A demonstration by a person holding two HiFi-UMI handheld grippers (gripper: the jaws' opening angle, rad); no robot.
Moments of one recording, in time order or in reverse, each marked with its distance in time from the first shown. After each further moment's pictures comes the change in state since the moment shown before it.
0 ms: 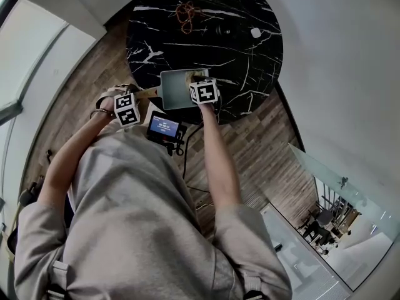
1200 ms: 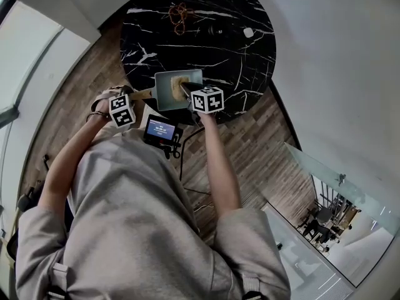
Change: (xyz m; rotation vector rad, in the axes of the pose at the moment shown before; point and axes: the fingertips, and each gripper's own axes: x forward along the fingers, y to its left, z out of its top) left arm -0.001 0.003 0.001 -0.031 -0.004 0.007; right arm -0.042 0.044 0.005 0.162 -0.144 0.348
